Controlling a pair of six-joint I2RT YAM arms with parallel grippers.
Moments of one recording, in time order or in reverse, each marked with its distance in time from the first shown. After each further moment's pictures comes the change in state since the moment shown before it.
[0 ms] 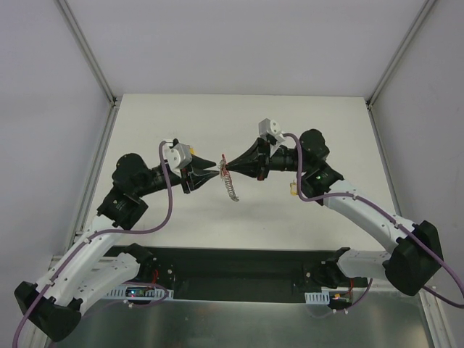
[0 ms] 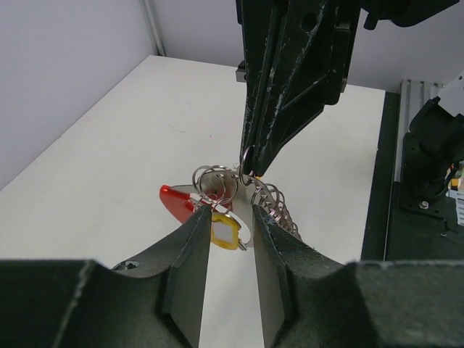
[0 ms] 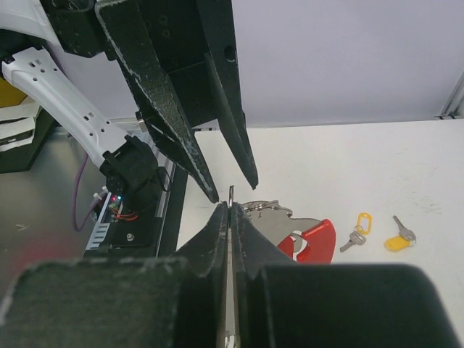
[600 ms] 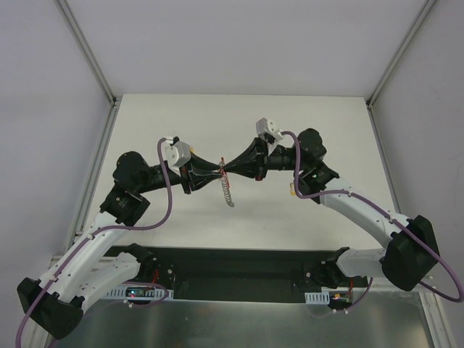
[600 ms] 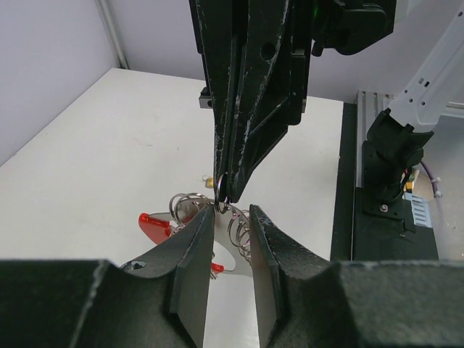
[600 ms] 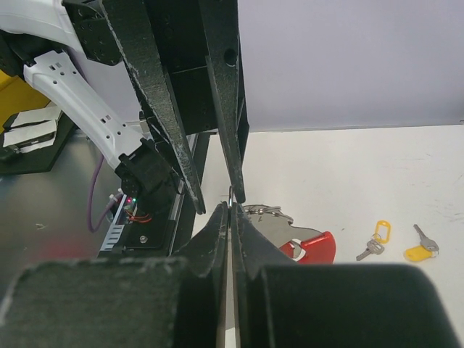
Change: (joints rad) left arm 0.019 0.035 -0.010 0.101 0.137 -0.108; right arm 0.000 0.041 0.000 0.086 -0.045 0.072
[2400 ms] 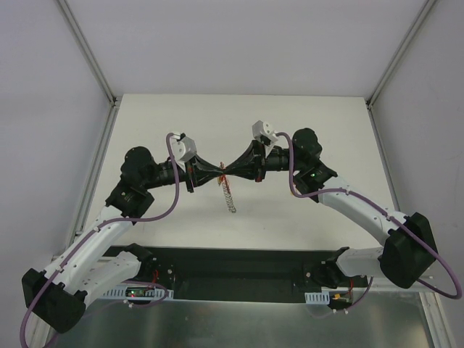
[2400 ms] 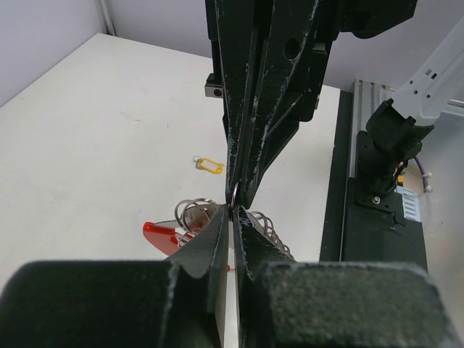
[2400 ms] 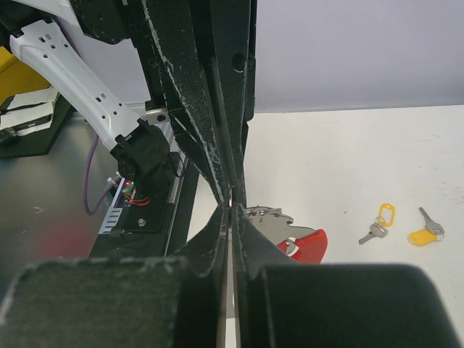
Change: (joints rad) left arm 0.007 0.068 0.000 -0.015 -0.001 -0.032; right arm 0.002 0.024 0.002 -0.065 -0.023 -0.057
